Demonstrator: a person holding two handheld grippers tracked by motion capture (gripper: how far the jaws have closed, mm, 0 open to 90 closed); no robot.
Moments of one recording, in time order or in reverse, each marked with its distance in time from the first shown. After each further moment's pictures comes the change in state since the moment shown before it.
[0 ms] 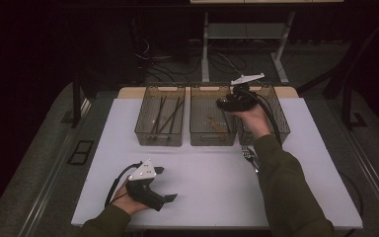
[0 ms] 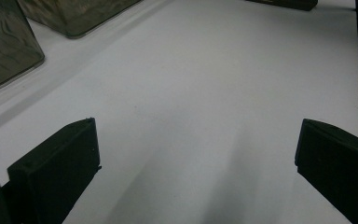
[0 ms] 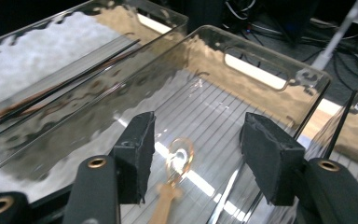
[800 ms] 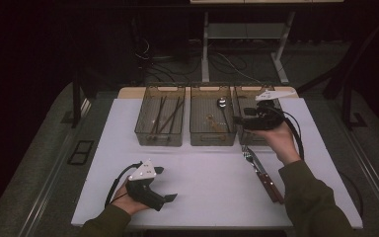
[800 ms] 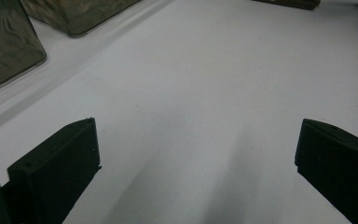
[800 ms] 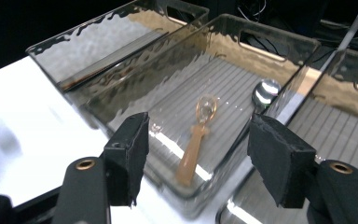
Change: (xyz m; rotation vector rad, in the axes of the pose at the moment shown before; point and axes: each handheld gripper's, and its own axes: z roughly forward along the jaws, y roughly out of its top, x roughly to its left) left arm -0.001 -0.001 0.001 -0.001 0.006 -0.015; right arm 0.016 -0.044 -0.083 -0.041 0.054 0.029
